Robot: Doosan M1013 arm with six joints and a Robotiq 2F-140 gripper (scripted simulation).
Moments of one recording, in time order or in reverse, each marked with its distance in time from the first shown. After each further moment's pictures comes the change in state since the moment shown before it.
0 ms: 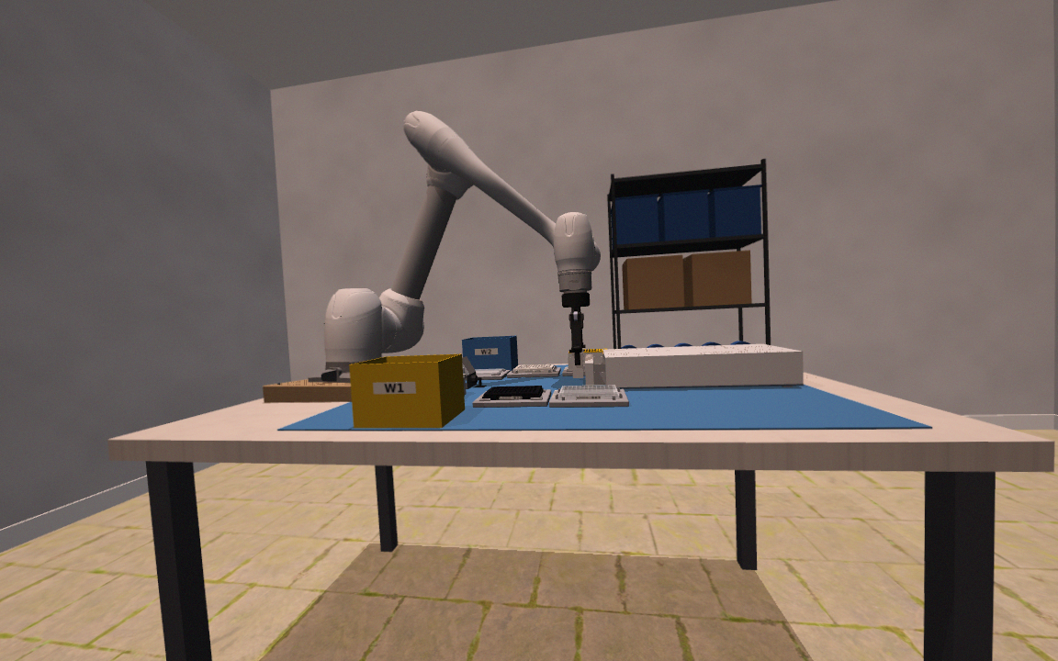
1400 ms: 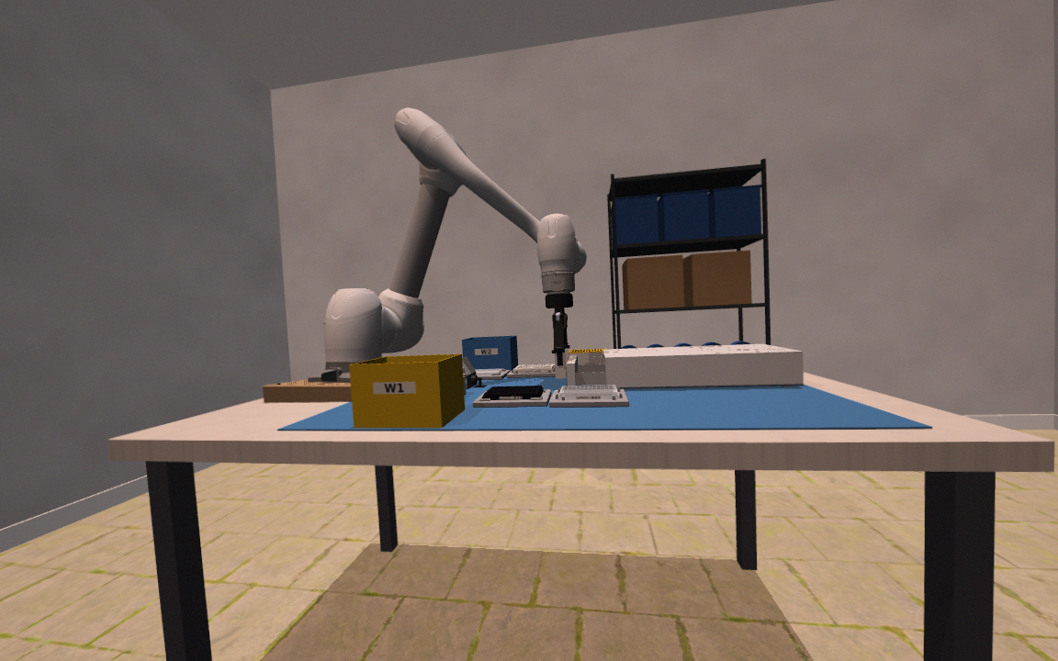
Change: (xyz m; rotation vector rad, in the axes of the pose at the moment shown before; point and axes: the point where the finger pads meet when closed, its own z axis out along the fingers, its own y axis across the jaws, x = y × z) arm -0.045 0.000 0.000 0.000 0.000 0.000
